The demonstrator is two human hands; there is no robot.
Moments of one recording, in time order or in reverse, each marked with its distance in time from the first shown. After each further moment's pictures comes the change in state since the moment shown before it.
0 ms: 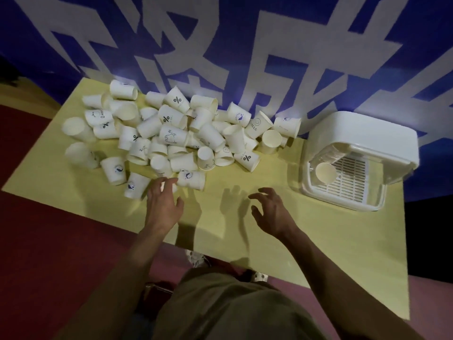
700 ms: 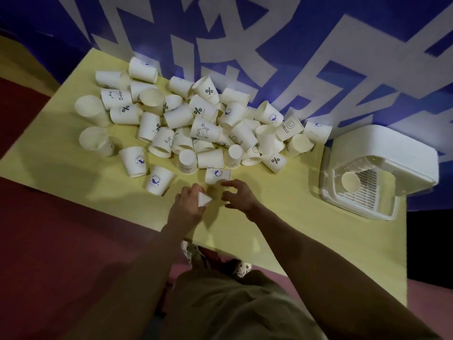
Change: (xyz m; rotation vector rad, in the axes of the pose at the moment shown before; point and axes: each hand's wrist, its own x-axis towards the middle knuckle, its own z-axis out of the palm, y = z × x) left_hand 0.018 -0.074 0.019 -0.081 -0.266 0.129; right_hand 0.104 -0.133 0.099 0.608 -0.220 0.401
